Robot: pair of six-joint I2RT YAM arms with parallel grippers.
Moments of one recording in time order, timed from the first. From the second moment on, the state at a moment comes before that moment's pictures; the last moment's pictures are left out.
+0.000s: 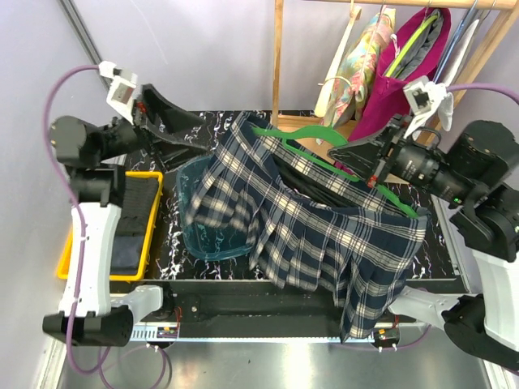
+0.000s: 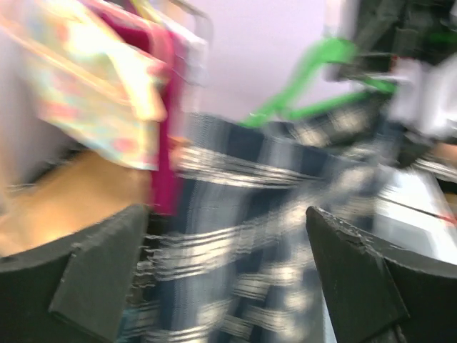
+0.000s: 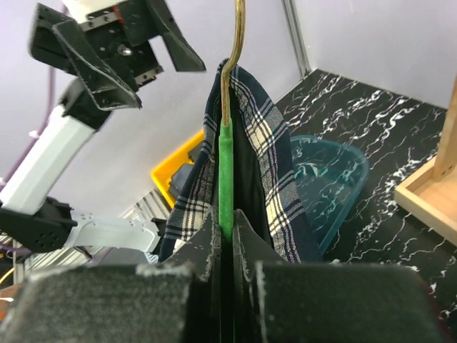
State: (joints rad) left arm -0.01 1.11 1.46 0.15 1.27 -0.70; right arm 0.59 1.08 1.95 -0.85 -0.35 0.37
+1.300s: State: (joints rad) left arm -0.01 1.21 1.46 -0.03 1.45 -0.52; right arm 0.59 1.06 1.84 -0.73 -0.40 0.41
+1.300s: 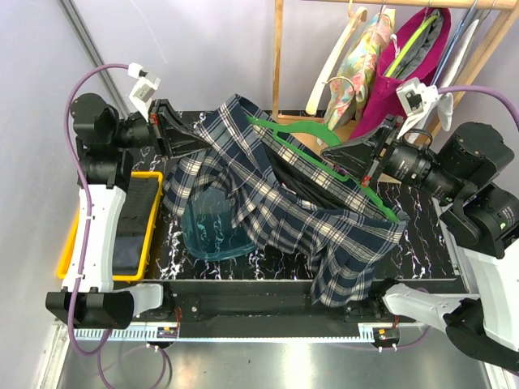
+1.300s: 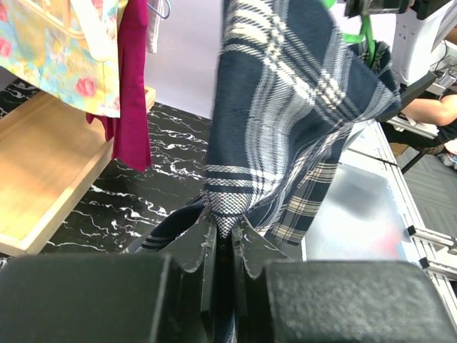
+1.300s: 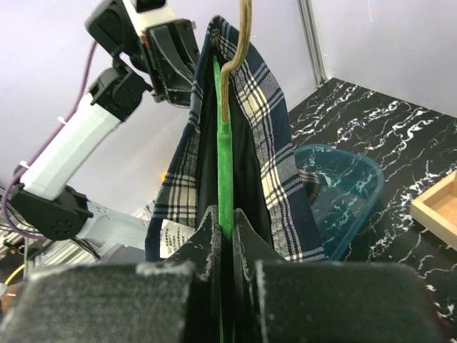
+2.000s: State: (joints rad) left arm 0.07 1.21 1.47 -0.04 1.40 -0.51; right arm 0.61 1.01 1.51 -0.60 -0.52 0.56
